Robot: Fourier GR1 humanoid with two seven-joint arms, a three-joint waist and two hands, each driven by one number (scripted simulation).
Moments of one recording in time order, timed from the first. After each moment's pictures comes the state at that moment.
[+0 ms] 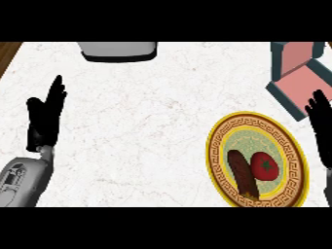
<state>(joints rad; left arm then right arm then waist) -0.28 0.32 -0.09 -1.30 0.06 0.32 0.13 -0.10 -0.42 -0.01 -1.40 -0.24 -0.20 0.04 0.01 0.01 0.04</state>
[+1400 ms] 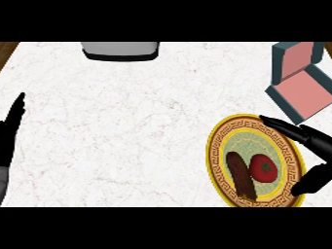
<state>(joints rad) -0.13 0.51 -0.03 -1.26 -0.04 0.25 0.04 -0.26 -0.70 0.33 -1.14 0.21 0.33 -0.80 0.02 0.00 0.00</state>
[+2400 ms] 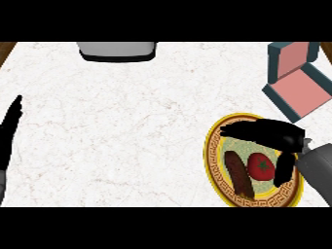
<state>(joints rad) -0.11 0.47 0.03 -1.29 -0.09 0.21 0.04 -0.43 -0.60 0.49 -1.21 0.61 0.51 -0.54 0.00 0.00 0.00</state>
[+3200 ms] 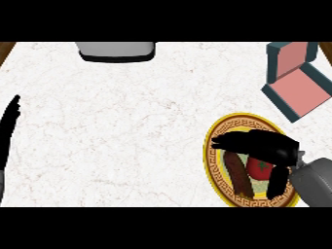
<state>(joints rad) -0.11 0.43 0.11 -1.29 -0.14 0.15 0.04 -0.31 -0.52 0.42 -1.37 0.70 0.59 -0.51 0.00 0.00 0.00</state>
